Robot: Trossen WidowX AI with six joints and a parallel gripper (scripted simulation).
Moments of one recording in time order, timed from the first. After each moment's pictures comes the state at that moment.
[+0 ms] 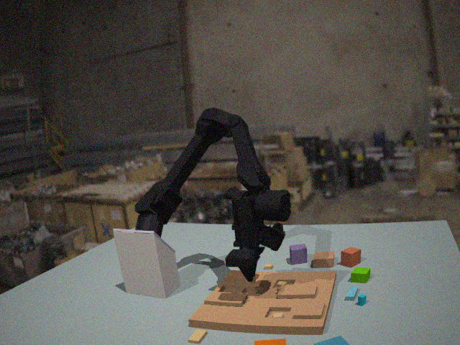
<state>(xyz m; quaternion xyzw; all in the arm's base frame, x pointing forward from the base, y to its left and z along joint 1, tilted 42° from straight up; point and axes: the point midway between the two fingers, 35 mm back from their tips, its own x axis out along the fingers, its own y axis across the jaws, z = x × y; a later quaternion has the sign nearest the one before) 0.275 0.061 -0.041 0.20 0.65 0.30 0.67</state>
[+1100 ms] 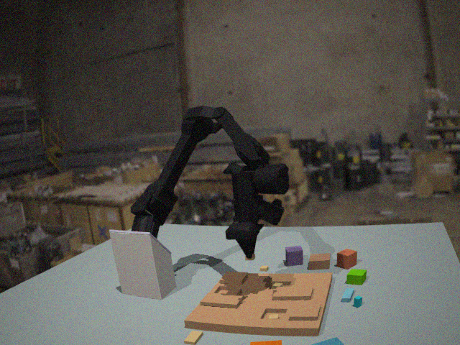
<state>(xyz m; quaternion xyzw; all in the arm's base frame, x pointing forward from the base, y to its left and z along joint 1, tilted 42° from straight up) 0.278 0.048 0.020 0.19 0.65 0.30 0.67</state>
